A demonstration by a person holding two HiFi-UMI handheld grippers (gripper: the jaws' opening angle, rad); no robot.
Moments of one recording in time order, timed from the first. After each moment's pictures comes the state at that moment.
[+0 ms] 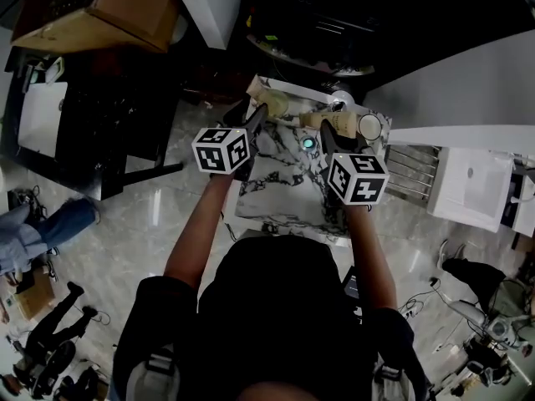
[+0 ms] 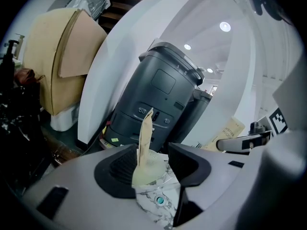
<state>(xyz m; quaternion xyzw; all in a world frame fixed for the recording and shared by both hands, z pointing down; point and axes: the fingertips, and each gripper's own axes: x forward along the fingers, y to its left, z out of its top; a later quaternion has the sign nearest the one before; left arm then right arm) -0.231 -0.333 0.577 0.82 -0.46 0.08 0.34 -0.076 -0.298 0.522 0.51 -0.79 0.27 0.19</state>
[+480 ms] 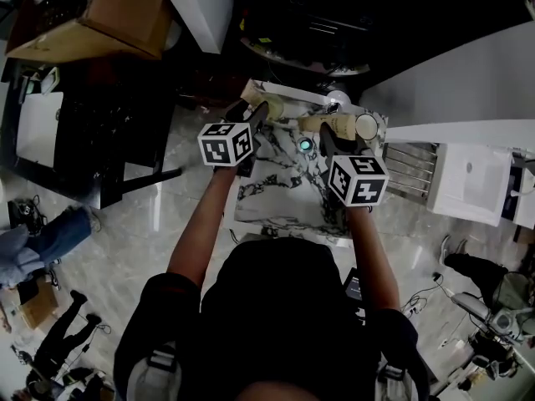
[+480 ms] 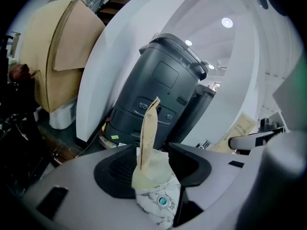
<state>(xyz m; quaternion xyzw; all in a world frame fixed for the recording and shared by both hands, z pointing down) -0.217 -0.351 0.602 0.82 -0.45 0.09 0.35 -0.067 -0.296 0.525 0.52 -0.79 0.27 0.20</state>
